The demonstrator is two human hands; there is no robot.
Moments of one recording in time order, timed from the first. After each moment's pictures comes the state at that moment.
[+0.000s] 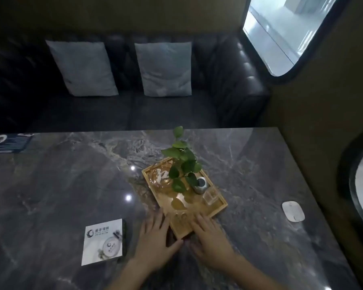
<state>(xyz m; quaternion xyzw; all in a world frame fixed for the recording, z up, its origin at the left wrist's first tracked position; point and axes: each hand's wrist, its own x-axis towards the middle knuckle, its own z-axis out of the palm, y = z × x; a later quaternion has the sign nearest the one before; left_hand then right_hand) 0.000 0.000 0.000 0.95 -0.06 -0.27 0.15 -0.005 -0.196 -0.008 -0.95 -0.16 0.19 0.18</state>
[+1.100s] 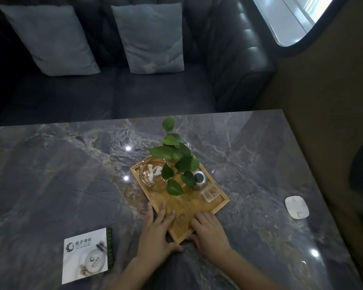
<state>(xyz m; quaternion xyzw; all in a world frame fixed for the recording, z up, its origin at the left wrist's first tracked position) 0.038 -0.023 -0.047 0.95 -0.07 -0.25 0.20 0.031 -0.214 -0.066 -0.97 -0.16 0.11 0.17</state>
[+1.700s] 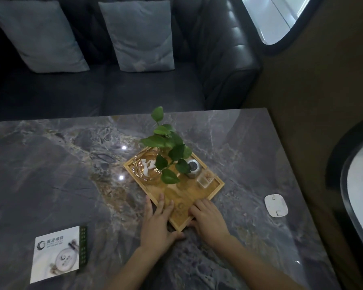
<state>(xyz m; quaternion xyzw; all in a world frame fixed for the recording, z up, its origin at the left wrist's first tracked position) 0.048 -0.098 -0.052 0.95 -0.04 -0.23 0.20 0.055 -0.283 -0.069 -0.96 -0.17 0.10 0.18</state>
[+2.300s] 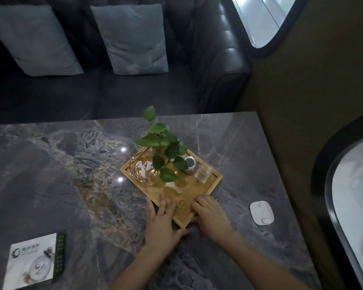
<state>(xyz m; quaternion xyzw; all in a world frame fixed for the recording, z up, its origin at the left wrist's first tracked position) 0.062 -0.171 -0.049 0.96 0.00 -0.24 0.17 0.082 -0.349 -0.069 -0.96 -0.19 0.10 0.19</state>
